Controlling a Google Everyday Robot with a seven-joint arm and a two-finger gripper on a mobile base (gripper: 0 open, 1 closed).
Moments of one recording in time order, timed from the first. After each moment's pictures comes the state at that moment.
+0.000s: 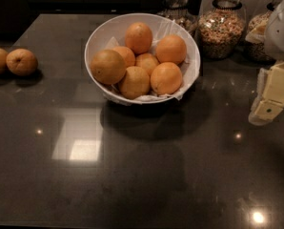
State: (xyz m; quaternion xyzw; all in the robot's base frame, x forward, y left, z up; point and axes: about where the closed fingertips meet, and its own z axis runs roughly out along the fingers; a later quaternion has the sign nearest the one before) arm 0.438 -0.217 0.976 -0.60 0.78 -0.03 0.16
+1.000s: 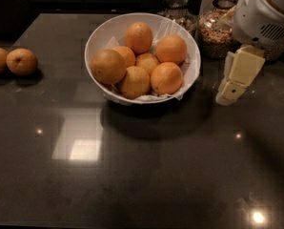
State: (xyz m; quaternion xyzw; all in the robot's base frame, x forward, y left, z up) arm 0.480 -0.170 0.983 -0.62 0.75 -0.01 0.21
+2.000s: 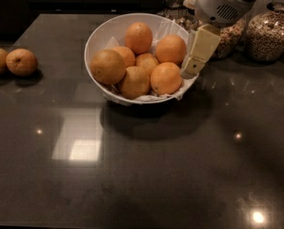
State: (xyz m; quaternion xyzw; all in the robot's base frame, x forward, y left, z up) arm 0.544 -0.109 0.999 -0.65 0.71 0.00 0.27
